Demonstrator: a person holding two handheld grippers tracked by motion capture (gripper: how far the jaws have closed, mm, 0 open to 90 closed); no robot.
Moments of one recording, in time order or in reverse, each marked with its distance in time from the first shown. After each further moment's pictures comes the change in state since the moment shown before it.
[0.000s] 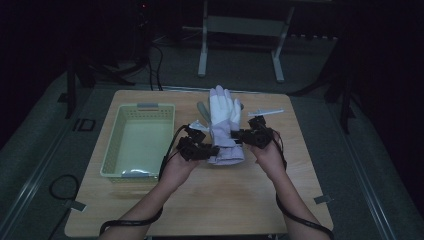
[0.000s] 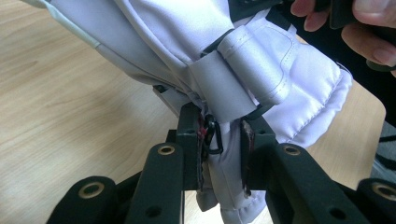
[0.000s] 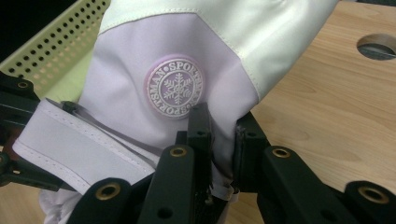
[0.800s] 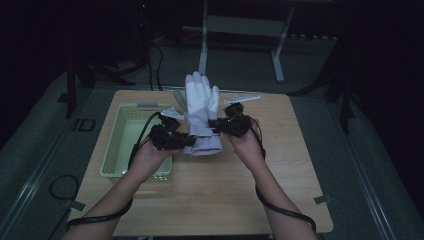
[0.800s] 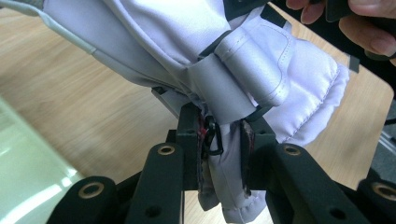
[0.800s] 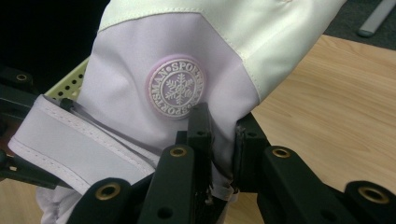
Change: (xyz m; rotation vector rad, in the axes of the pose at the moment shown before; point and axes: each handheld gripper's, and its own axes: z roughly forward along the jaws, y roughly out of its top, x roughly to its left) left arm 0.032 0.001 -0.075 0.012 0.057 0.048; right arm 0.059 0.048 0.022 -0.032 0.039 -0.056
